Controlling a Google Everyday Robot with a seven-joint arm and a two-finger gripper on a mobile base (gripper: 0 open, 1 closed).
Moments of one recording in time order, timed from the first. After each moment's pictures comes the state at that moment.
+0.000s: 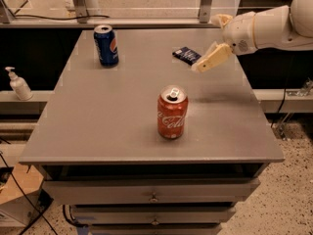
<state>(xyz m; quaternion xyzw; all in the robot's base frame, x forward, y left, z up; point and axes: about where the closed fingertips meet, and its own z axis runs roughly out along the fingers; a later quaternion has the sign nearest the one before) 0.675 -0.139 0.928 -0.53 0.66 0.17 0.50</state>
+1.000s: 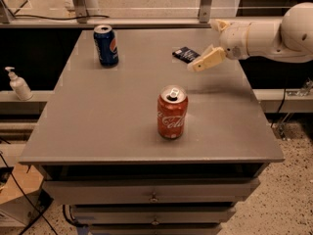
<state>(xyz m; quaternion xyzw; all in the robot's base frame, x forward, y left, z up) 0.707 -0.140 0.907 -0.49 0.66 0.19 0.54</state>
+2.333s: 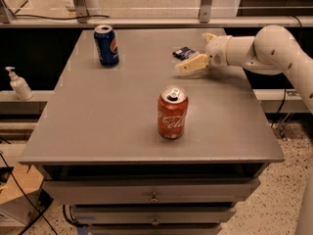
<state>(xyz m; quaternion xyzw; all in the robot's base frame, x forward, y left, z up) 0.767 -0.126 0.849 -0.41 0.70 0.22 0.54</state>
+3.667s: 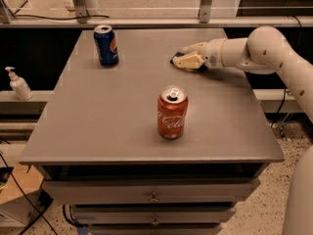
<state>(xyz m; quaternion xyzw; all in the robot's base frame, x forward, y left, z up) 0.776 -0.117 0.828 -0.40 0.72 0.23 0.51</state>
